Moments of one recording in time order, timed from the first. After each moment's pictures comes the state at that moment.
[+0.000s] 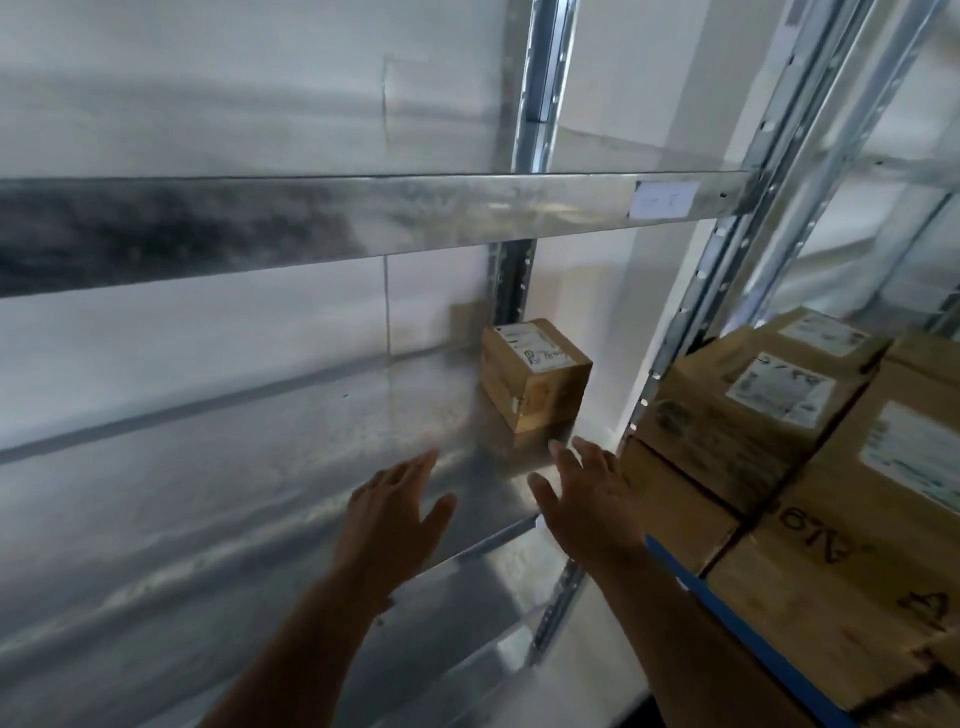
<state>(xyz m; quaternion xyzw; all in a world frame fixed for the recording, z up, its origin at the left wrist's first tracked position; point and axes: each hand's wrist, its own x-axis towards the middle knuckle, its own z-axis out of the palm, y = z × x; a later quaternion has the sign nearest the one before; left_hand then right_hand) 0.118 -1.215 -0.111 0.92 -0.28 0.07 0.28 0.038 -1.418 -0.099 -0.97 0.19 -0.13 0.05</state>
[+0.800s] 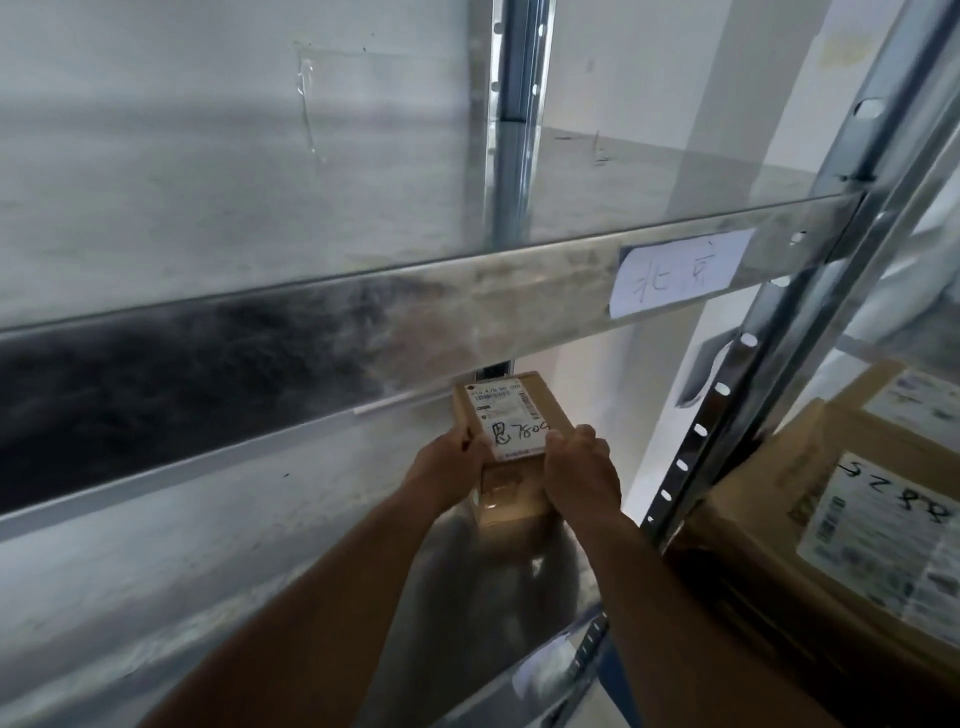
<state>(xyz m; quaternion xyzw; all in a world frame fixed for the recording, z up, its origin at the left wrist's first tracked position) 0.275 -1.396 -0.081 0.87 -0.17 -0.15 0.44 0.209 -1.530 -0.086 -0.89 0.33 -0.11 0.31</state>
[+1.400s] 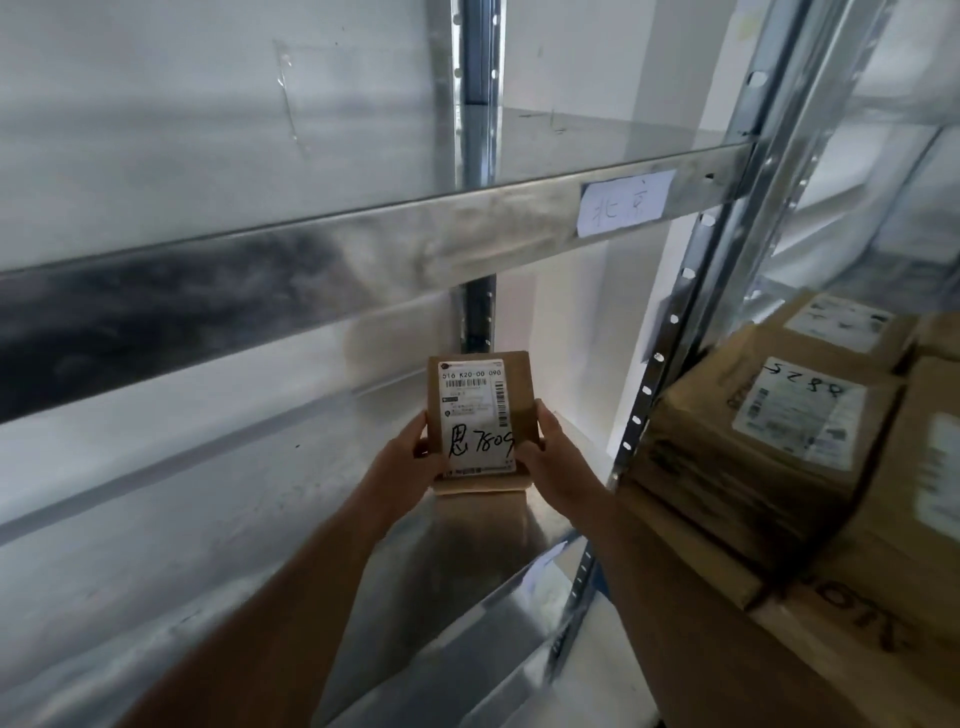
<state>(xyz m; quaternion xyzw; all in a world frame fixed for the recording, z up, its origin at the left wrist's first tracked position) 0.220 -1.315 -0.078 0.80 -0.20 -0.22 0.52 0.141 -1.477 -0.087 -0.79 0.18 -0.09 0.58</state>
